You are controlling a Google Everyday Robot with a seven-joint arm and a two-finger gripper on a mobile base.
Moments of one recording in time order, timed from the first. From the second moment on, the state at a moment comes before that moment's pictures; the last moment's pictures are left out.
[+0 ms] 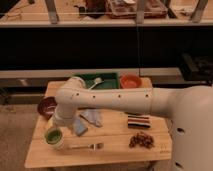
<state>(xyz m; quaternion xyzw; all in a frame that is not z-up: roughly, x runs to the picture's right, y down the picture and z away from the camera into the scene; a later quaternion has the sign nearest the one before) -0.214 0.186 0.674 -0.12 -0.43 -0.65 0.62</state>
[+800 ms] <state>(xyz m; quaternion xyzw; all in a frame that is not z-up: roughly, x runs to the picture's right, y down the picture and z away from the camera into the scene) -0.214 0.192 0.691 -0.14 -0.42 -0.65 0.62</state>
